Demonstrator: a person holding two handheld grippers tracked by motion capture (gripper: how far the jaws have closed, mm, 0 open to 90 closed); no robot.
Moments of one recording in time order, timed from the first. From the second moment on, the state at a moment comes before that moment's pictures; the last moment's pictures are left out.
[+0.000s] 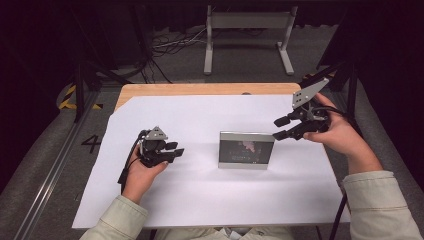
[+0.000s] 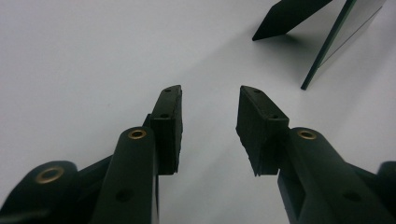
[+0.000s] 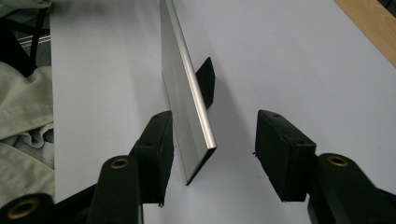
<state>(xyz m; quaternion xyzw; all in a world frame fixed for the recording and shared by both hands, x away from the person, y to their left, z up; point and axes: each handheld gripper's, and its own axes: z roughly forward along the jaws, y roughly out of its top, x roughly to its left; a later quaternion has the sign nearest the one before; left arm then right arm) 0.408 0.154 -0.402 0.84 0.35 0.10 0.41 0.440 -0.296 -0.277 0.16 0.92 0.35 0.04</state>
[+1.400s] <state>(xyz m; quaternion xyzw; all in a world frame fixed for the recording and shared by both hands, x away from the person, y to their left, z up) 0.411 0.168 -0.404 0.83 0.35 0.11 0.41 0.429 -0.365 -0.323 0.25 0.89 0.36 0.06</state>
